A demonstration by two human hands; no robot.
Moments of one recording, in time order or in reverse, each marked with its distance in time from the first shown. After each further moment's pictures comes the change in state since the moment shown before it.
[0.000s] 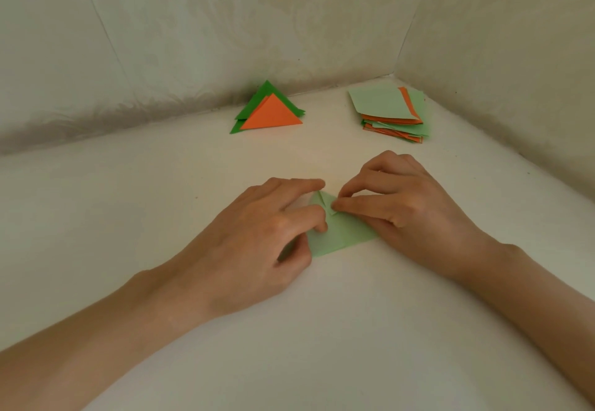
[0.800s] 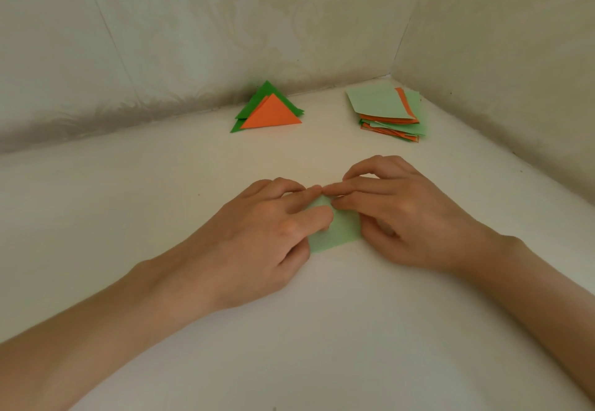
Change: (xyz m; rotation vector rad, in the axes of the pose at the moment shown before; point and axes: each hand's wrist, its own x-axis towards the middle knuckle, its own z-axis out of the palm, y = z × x) left_hand 0.002 0.000 -0.002 0.202 -0.048 0.099; right_hand 0.000 -0.008 -0.010 0.013 -0.130 -0.038
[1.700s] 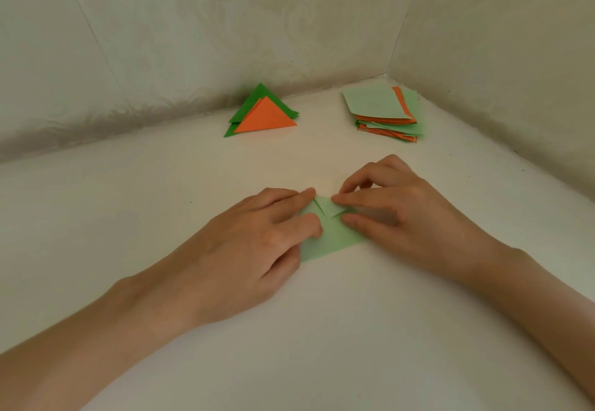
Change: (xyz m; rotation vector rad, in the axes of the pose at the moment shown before) left_hand -0.006 -0.003 0.002 -0.132 -0.009 -0.008; right_hand -0.003 -0.002 0.001 0.241 0.008 0.323
